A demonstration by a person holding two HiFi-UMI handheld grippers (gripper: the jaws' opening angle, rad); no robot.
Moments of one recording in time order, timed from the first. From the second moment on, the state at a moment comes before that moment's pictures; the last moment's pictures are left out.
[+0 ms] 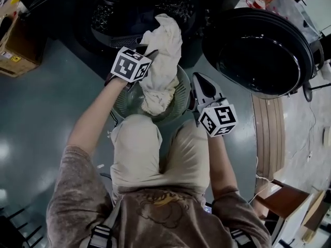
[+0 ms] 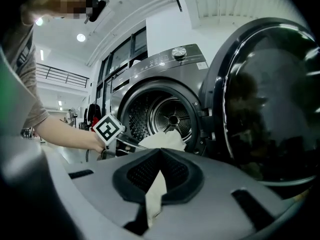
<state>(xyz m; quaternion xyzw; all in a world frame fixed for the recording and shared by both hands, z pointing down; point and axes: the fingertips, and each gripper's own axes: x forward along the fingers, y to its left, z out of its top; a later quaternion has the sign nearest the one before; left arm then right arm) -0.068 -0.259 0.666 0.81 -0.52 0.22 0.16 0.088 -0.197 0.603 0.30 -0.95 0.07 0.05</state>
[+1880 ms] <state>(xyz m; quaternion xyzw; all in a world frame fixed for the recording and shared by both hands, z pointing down) -0.131 -0.311 0.642 0.78 -0.57 0.25 0.07 0.040 -0.184 0.599 0.27 -0.96 0.08 0.04</state>
